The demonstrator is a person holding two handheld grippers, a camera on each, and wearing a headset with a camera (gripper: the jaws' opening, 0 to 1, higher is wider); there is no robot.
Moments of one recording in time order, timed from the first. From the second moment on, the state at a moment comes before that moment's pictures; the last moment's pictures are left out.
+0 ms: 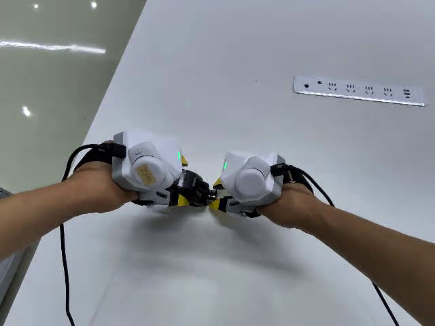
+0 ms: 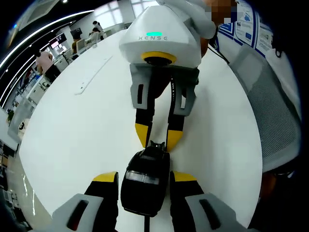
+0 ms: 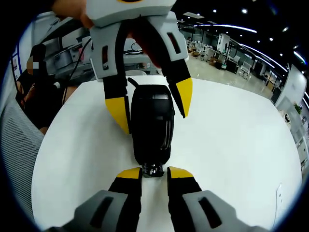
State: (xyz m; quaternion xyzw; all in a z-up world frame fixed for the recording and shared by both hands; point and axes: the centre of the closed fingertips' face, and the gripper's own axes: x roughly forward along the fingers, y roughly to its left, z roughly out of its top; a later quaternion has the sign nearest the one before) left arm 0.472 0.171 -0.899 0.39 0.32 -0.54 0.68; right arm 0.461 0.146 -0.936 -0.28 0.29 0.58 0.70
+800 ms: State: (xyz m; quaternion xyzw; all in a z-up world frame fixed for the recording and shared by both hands) left arm 0.471 0.171 -0.900 0.40 0.32 -0.55 0.66; right arm 0.461 0.148 -0.939 -0.28 0.28 0.60 0.70
